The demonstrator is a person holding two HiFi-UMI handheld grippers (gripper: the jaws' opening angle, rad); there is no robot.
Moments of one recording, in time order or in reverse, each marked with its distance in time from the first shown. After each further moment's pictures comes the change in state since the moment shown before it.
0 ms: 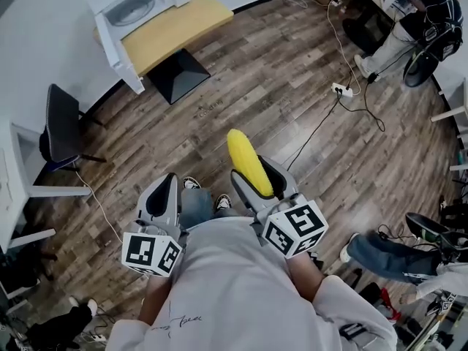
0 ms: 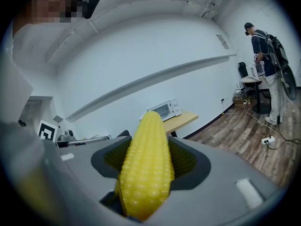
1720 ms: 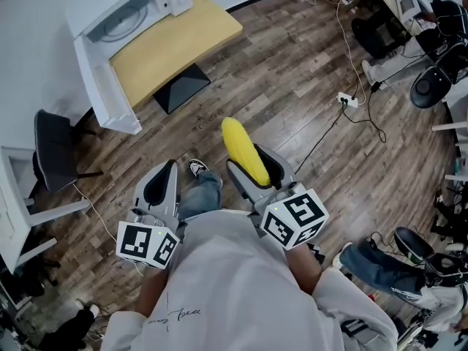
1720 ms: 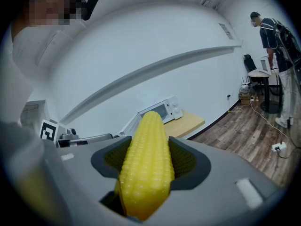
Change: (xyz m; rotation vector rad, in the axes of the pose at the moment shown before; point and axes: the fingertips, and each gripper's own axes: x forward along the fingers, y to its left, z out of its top) left arm 0.202 0.115 0.078 -0.039 0.023 -0.043; right arm 0.203 -0.096 0.095 0.026 0.063 0.022
